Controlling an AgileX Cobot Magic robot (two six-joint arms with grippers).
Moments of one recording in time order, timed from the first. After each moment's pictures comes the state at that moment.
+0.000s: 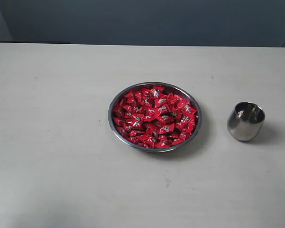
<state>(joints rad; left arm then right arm) 0.11 0.00 0.00 0.02 0.34 0.03 -0.08 0.01 0.00 0.30 0.01 -0.05</state>
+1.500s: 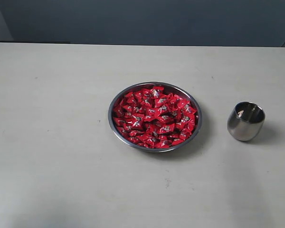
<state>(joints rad) 0.11 0.00 0.00 0.02 0.34 0.03 0.14 0.86 -0.70 0.31 0.07 -0.20</state>
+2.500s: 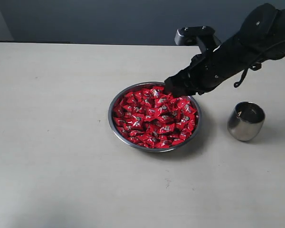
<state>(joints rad) 0.11 0.00 0.00 0.02 0.34 0.03 0.48 1.79 -1.13 0.59 0.57 -0.56</state>
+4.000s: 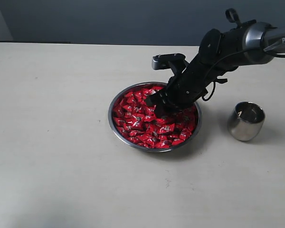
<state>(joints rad) 0.11 0.00 0.00 0.02 0.34 0.03 0.55 2.07 -1.30 0.51 0.62 -0.44</state>
